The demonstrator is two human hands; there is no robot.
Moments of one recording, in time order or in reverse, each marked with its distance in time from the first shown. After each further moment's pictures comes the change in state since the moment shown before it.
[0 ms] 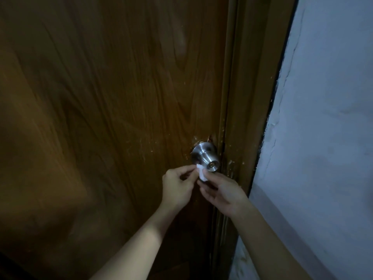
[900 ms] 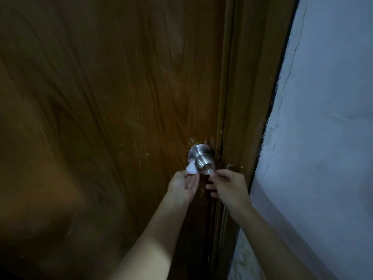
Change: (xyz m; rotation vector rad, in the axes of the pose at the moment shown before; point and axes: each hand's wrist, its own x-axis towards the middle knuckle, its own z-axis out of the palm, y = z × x) left_hand 0.038 0.014 0.026 -1.107 0.323 -0.992; right_hand 0.009 -0.004 -0.009 -0.620 0.272 -0.418
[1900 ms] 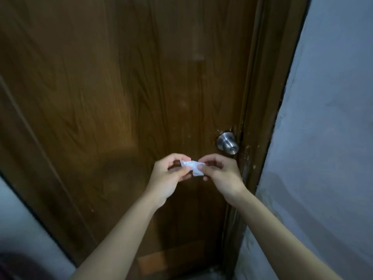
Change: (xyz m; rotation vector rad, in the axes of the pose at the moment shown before) left_hand -0.155 0.073 -0.142 0.967 -0.367 0.757; right_hand -0.137 -0.053 0.071 0.003 -0.218 -0.236
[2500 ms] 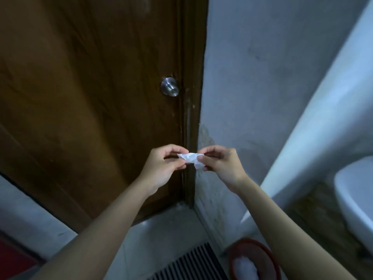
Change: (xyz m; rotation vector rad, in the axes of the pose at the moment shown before) left_hand -0.168 -0.008 0.110 0.068 -0.265 -0.103; right_hand -0.210 0.020 -0.109 0.049 0.129 0.150
